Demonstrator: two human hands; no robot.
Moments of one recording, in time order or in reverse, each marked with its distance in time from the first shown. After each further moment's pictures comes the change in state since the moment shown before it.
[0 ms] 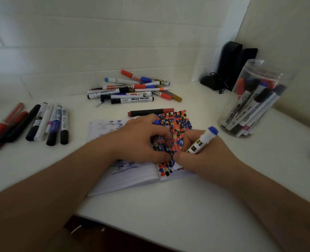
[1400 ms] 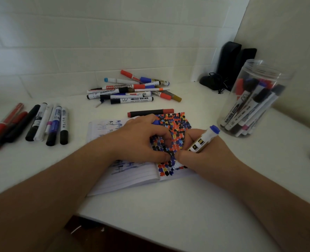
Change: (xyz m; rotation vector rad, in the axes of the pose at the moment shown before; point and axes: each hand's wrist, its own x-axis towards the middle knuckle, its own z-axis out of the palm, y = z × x) left_hand -0.001 0.001 -0.001 -0.012 -0.008 -0.015; right_hand 0.001 0.007 -0.001 0.034 0.027 0.008
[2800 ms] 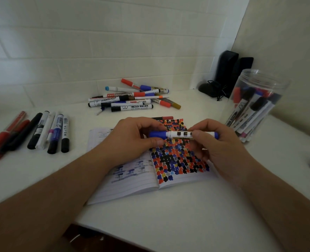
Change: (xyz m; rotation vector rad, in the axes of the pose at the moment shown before) left_hand -0.005 -0.006 0.002 -0.497 0.363 -0.082; right_hand 0.017 0.010 -0.029 0.230 0.110 -0.035
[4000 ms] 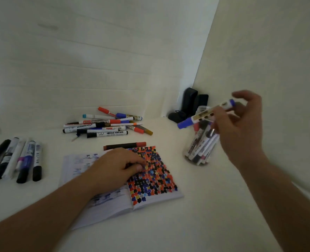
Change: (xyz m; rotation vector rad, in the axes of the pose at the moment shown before) left_hand 0.005 0.004 0.010 0.370 -0.138 0.201; right_hand -0.012 -0.097 -0.066 -0.183 0.600 -0.448
